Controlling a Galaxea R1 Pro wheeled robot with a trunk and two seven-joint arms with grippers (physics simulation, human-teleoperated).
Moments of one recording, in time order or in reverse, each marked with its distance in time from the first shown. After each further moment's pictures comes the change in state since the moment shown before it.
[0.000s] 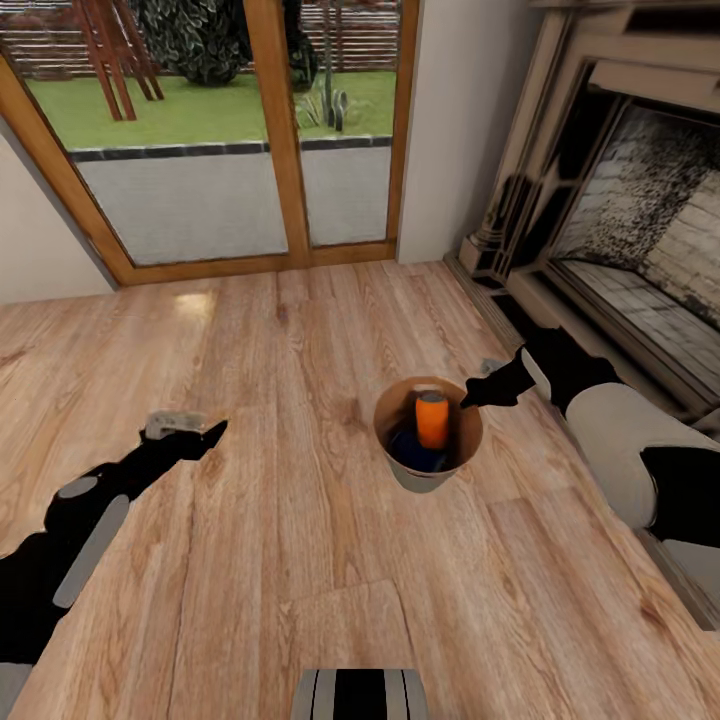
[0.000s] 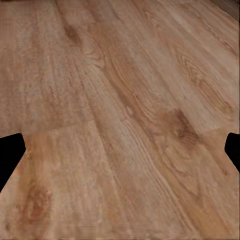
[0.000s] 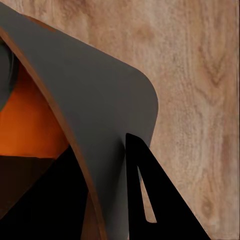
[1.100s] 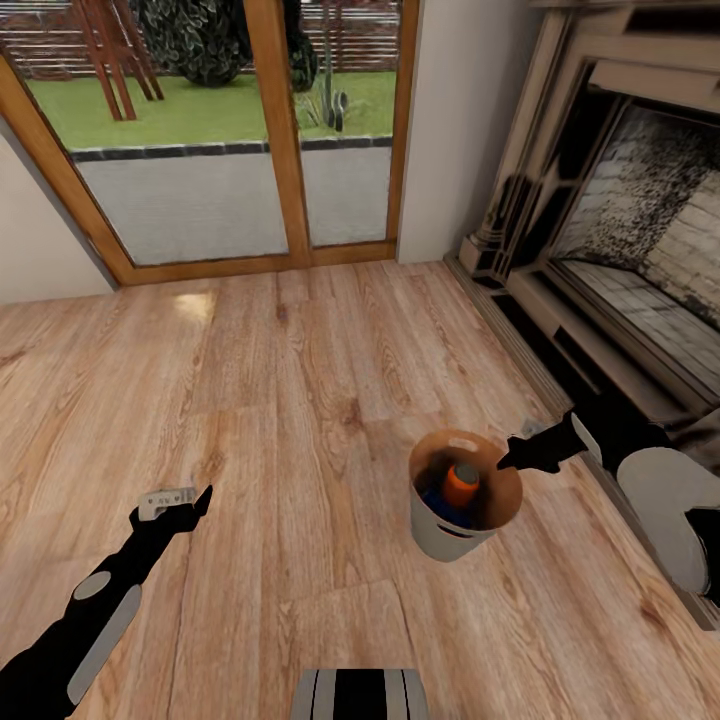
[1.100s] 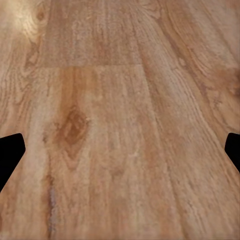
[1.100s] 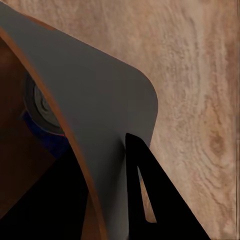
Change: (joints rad) left arm 0.187 -0.073 0.002 0.263 0.004 -0.380 0.146; right arm 0.199 -0.170 -0.001 0.018 -0.028 -0.001 0.178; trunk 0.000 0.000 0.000
